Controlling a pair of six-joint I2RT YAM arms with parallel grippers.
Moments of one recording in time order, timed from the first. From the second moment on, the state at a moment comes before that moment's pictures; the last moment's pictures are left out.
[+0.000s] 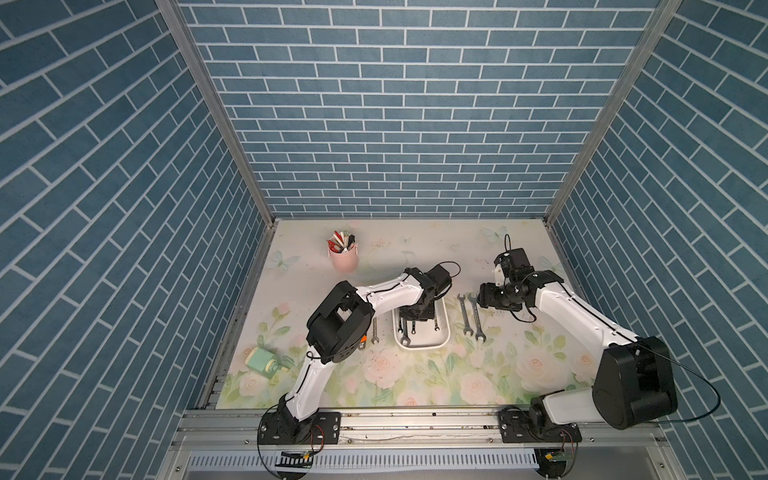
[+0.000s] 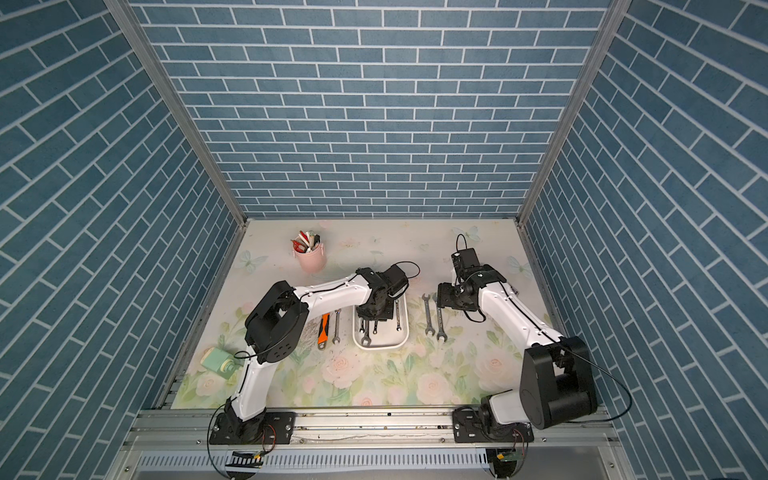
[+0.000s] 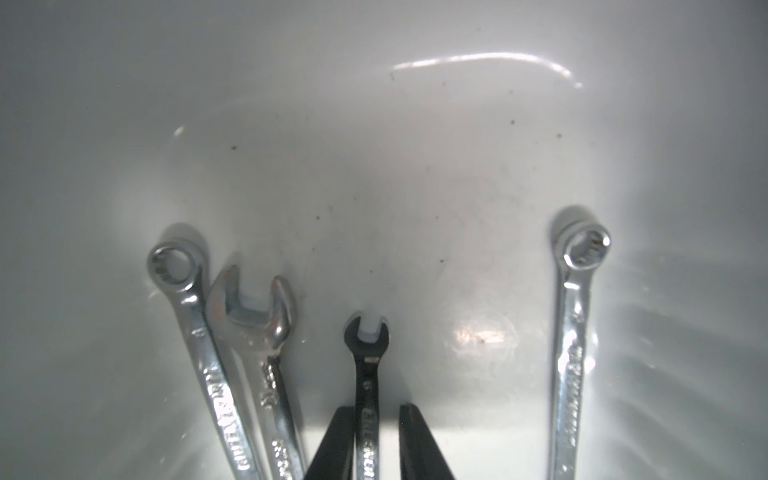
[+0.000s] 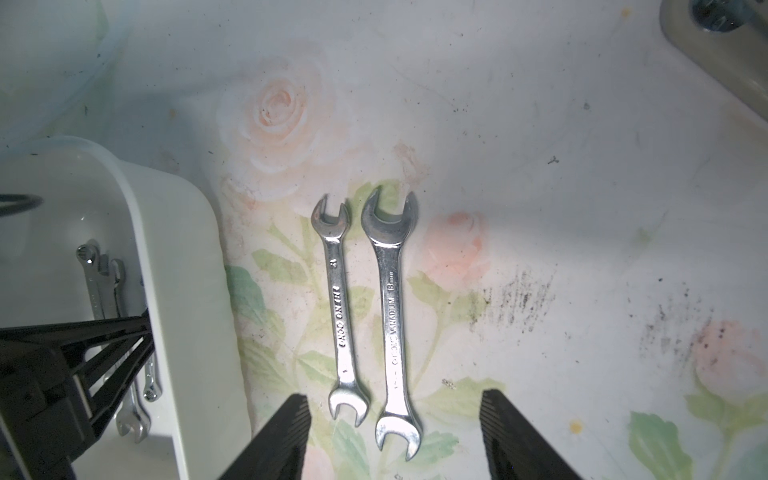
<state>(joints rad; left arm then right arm) -0.85 2.14 1.61 -0.89 -0.13 -0.78 0.31 1.41 1.00 -0.74 -0.10 0.32</state>
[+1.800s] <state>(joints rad) -0.62 1.88 1.65 -1.10 -0.17 -0.67 0.31 1.41 1.00 -0.74 -0.12 0.32</state>
